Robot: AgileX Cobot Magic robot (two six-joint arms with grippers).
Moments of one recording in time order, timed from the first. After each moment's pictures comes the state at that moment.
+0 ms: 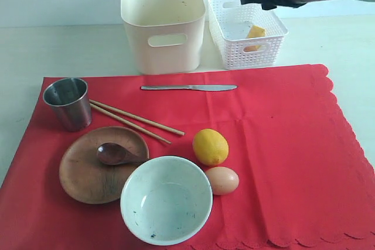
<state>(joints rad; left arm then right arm) -0.04 0.01 0.00 0.03 0.32 -0.03 0.31 1.77 -1.19 -1.17 0.15 1.13</state>
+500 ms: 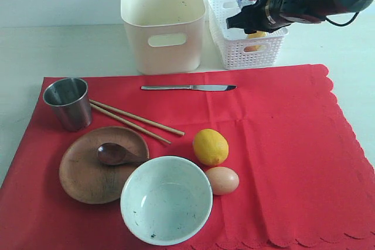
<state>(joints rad) -0.04 0.01 0.00 0.03 0.32 -0.03 0.29 2.15 -1.48 -1.13 0.22 1.15</state>
